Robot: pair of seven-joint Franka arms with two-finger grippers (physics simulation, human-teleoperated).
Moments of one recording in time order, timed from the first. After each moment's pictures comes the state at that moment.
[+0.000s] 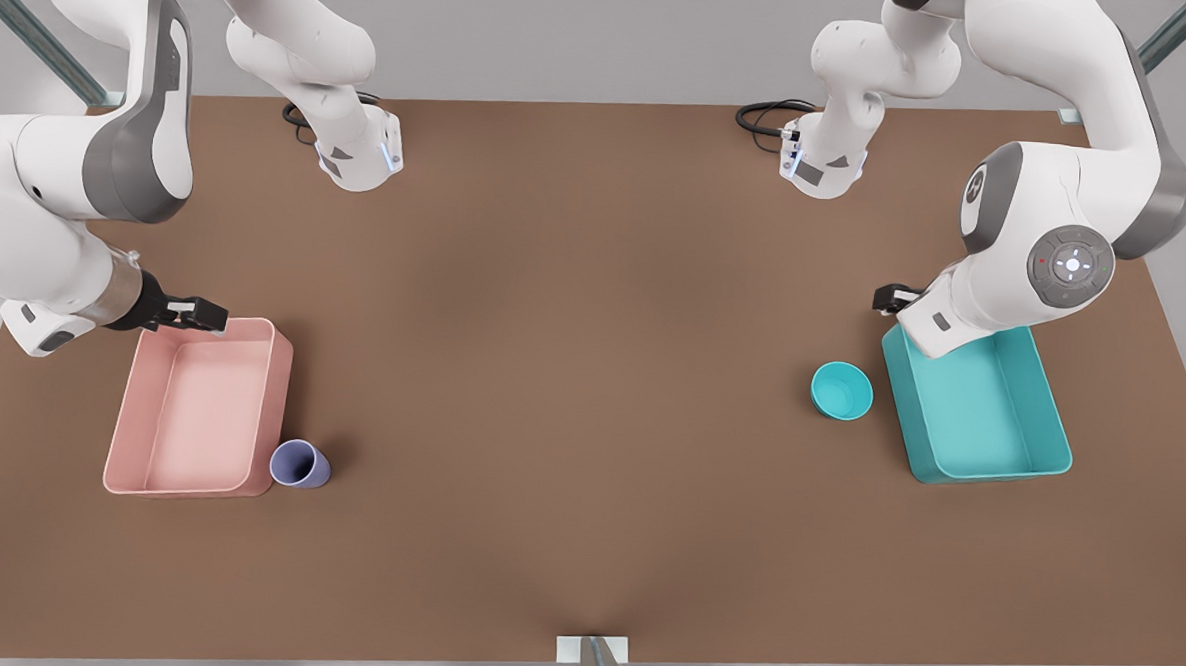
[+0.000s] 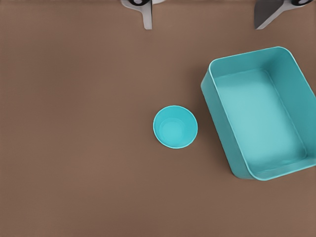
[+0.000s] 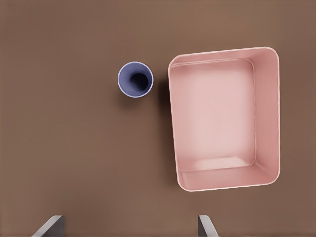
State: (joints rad) left arm -0.23 0.23 0.06 -1.41 0.06 1.32 0.04; right arm -0.12 0.18 0.13 -1.45 -0.02 1.50 0.06
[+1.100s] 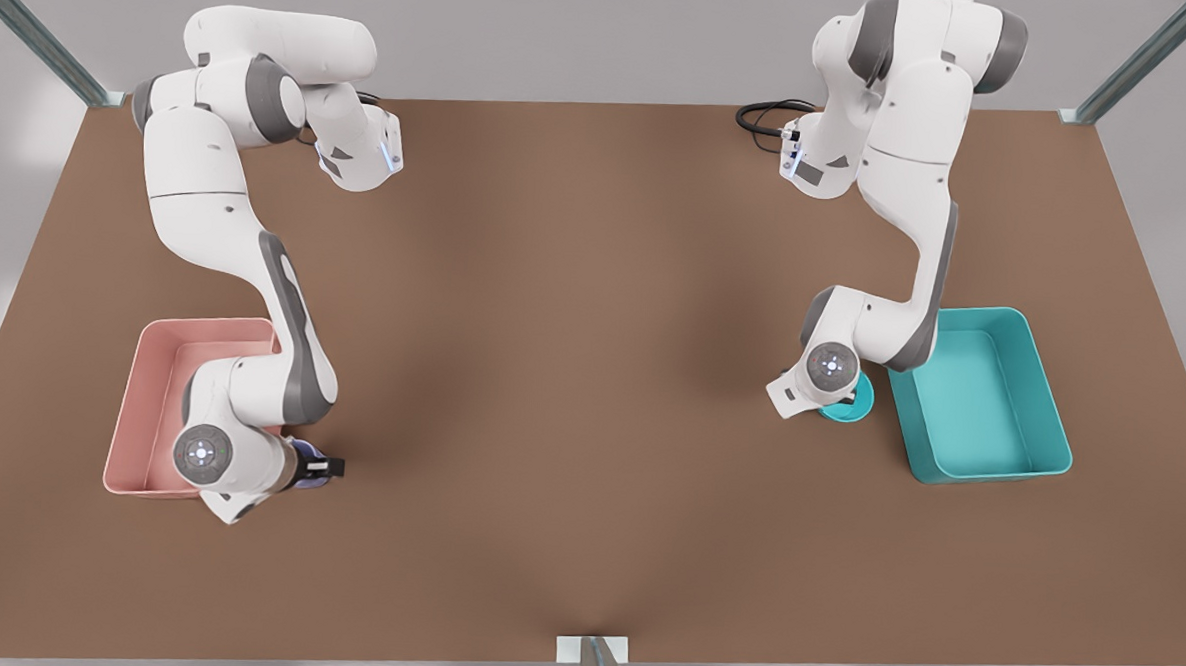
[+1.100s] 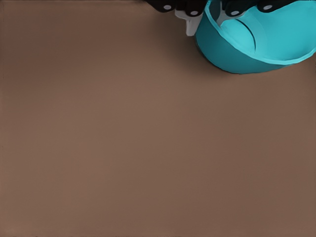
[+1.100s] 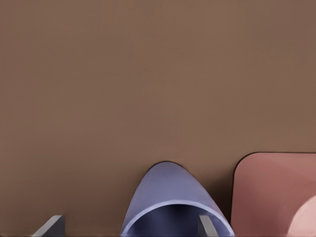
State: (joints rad) left arm -0.38 0.51 0.13 -1.98 0.18 2.22 -0.04; right arm -0.02 0.79 0.12 -1.33 -0.12 2.00 0.07
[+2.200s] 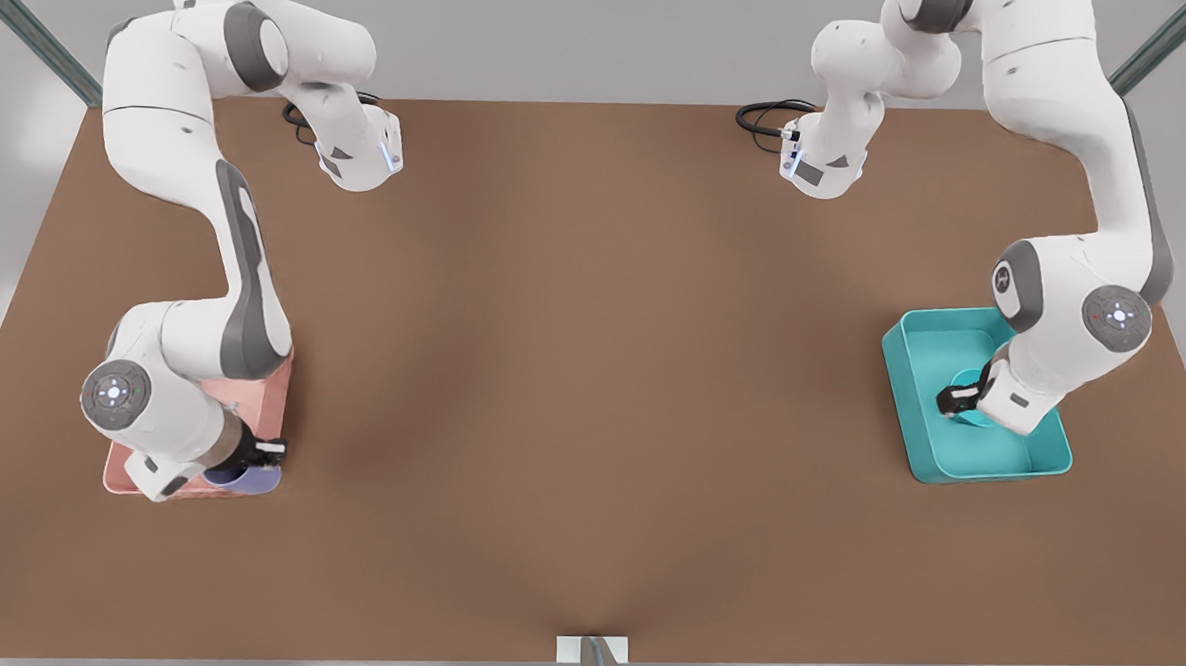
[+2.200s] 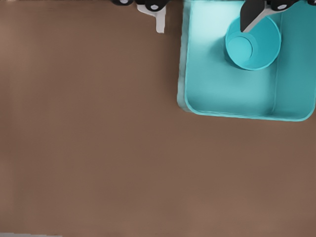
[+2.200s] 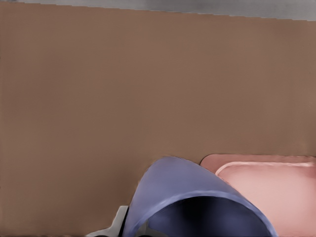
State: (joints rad) left arm -0.27 0.22 0.28 -1.72 0.01 1.97 -0.06; right arm -0.09 0.54 0.15 -1.35 -0.10 1.92 0.03
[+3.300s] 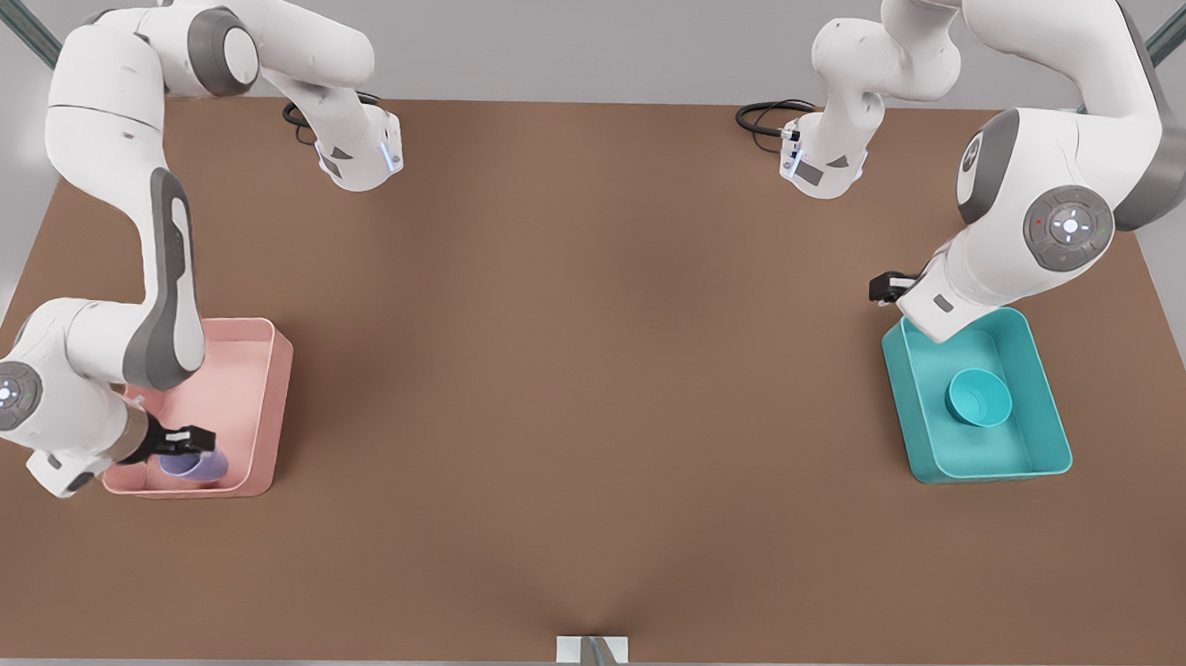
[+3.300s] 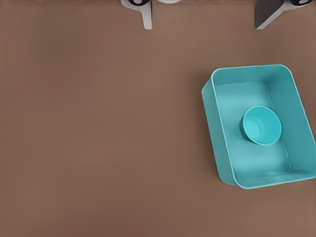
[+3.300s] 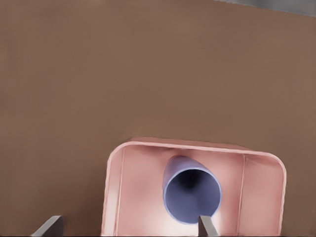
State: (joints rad) left arm -0.31 0.19 0.11 -1.41 0.06 1.31 -0.12; right arm -0.23 0.55 0.17 -1.34 -0.14 1.89 -0.18
